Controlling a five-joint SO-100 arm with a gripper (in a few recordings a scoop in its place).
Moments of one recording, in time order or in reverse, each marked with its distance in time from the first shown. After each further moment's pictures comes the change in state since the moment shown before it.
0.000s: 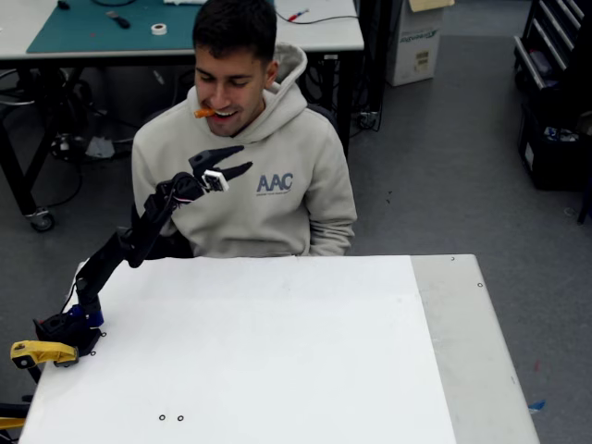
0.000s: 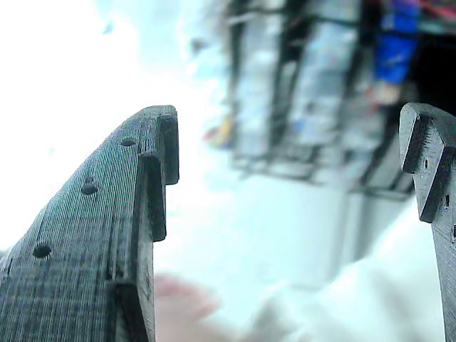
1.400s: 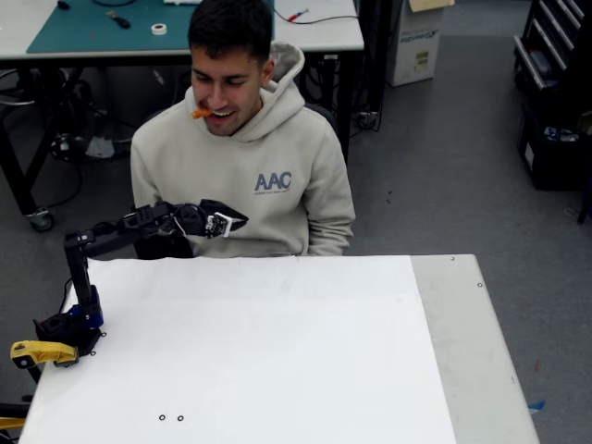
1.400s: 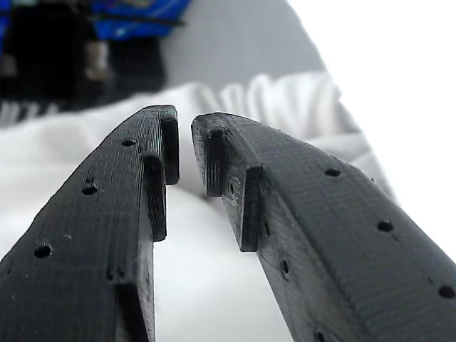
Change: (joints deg) arm 0.6 50.5 87.8 -1.0 -24.7
